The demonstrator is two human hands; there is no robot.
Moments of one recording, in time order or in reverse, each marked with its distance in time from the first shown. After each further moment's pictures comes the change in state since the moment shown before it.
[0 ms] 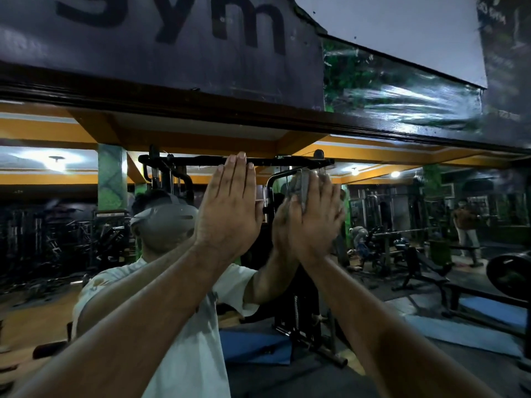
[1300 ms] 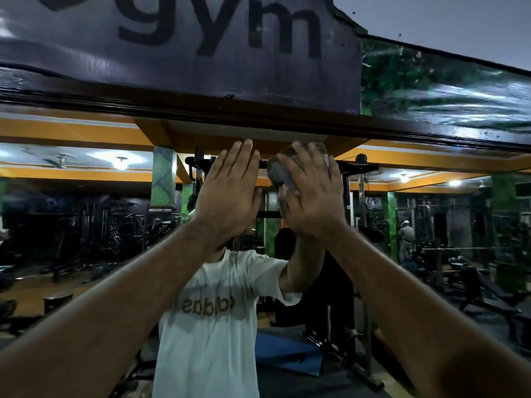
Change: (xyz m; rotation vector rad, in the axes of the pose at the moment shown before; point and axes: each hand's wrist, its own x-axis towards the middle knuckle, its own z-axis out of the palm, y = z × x) left_hand 0.012 -0.041 -0.037 0.028 -0.052 -0.027; right_hand 0.053 -0.032 0.006 0.015 -0.141 -0.606
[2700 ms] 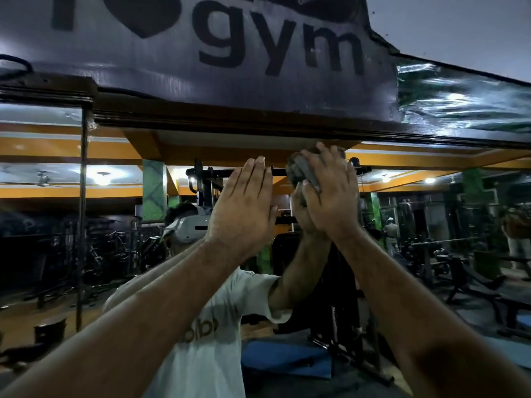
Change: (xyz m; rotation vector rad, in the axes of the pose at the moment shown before) left_hand -0.066 -0.119 -0.024 0.018 -0.022 0.088; right_hand 0.032 -0.128 0.020 0.023 0.103 0.234
